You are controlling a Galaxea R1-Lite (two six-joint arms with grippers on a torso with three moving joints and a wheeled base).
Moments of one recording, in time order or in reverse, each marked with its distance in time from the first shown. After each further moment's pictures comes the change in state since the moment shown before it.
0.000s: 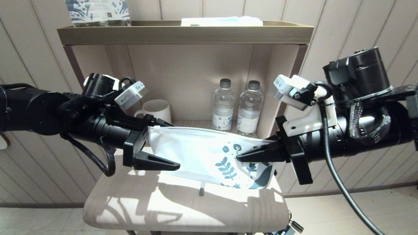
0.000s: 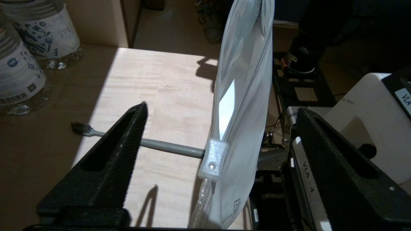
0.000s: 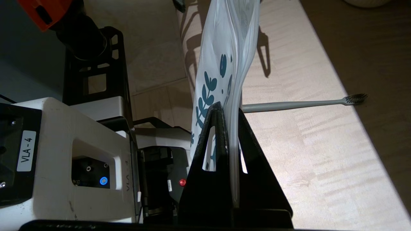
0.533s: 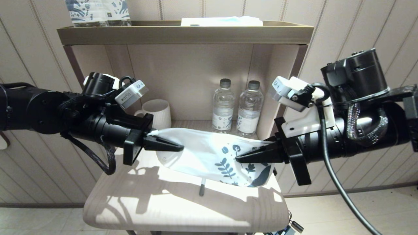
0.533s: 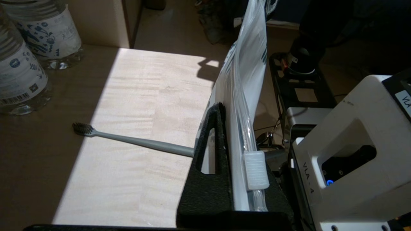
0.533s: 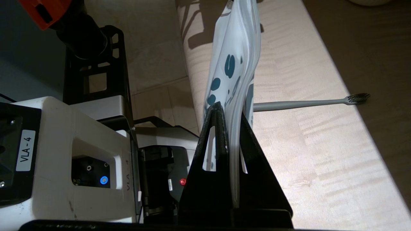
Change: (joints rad) left arm -0.001 0.003 -0.010 0.003 0.002 -0.010; right arm 0.003 0.004 0.003 -0.002 0.000 -0.001
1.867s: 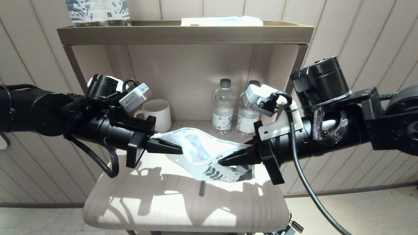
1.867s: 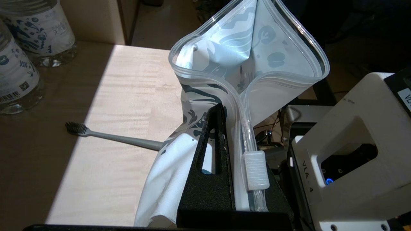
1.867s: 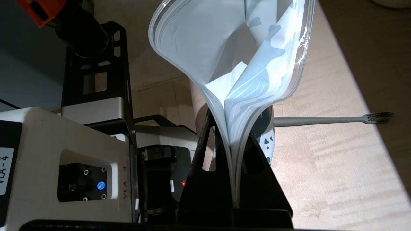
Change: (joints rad) left arm -0.020 0.003 0.009 -0.004 0.016 0.003; right arm 0.055 0.103 -0.062 -0.014 -0.014 0.003
